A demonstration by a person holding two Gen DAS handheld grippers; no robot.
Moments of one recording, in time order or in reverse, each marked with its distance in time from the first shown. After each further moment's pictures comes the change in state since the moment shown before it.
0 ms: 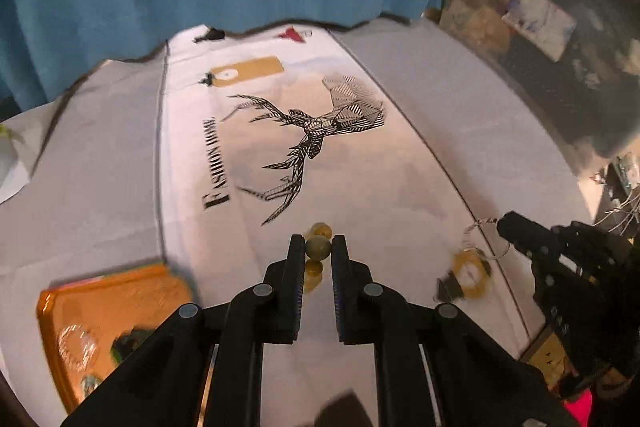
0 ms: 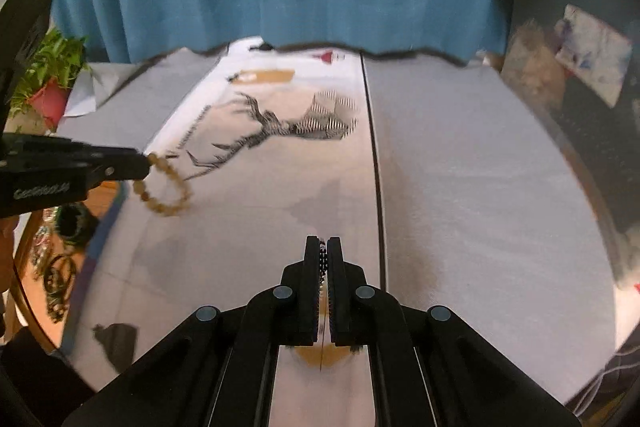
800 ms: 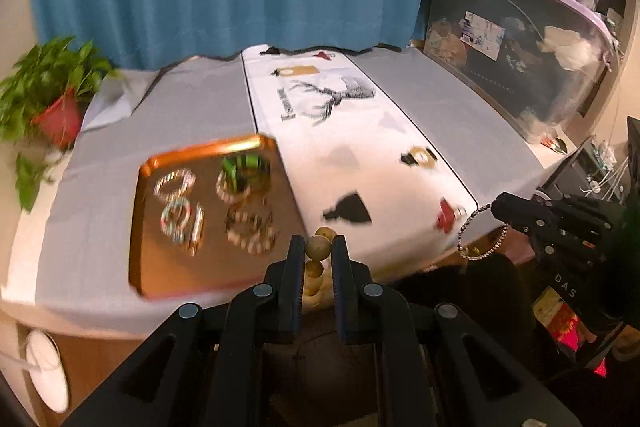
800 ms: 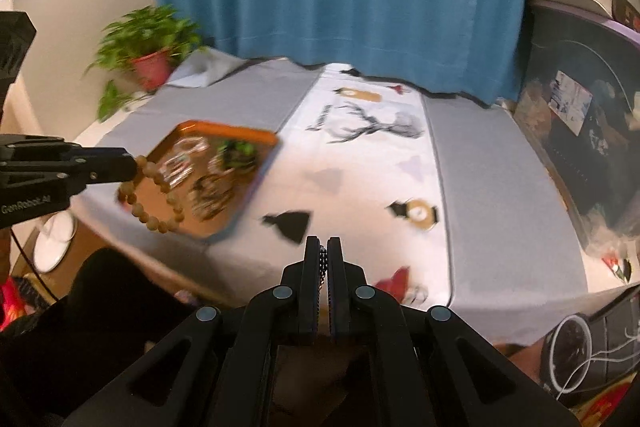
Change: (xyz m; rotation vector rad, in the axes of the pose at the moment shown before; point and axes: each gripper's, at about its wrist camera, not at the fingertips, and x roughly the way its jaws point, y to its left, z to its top) left arm -0.209 0.008 -0.215 -0.049 -0.142 0.052; right arm -0.209 0.124 -0.117 -0.153 -0.080 0.100
